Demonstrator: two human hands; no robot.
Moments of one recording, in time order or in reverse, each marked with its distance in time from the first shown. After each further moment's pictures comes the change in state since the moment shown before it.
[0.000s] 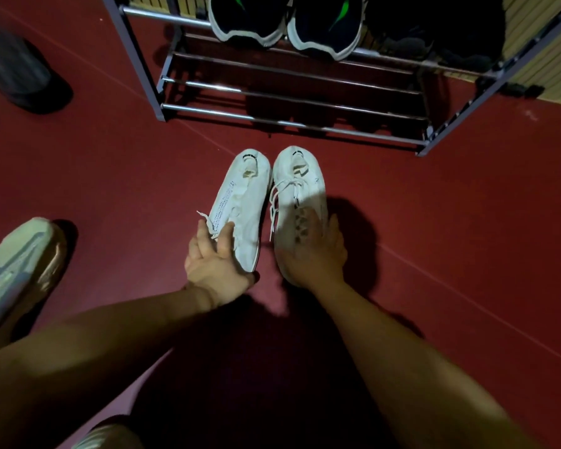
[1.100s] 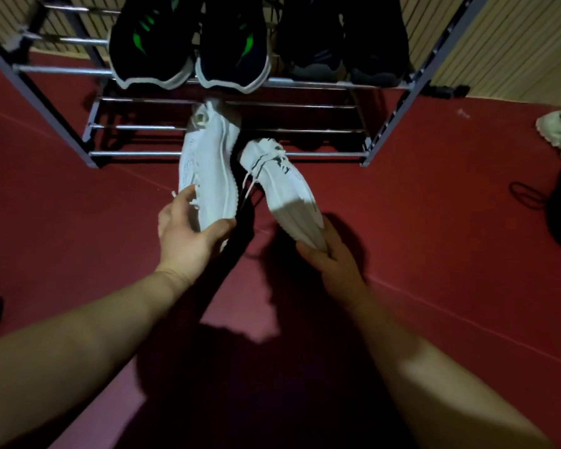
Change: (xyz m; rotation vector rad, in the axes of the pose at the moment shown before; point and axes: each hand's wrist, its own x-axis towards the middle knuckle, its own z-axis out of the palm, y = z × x) left_hand 0.047 0.087 -0.053 -0.753 0.224 0.125; right_hand 0.015 0.056 -0.086 0.824 0.061 -0.302
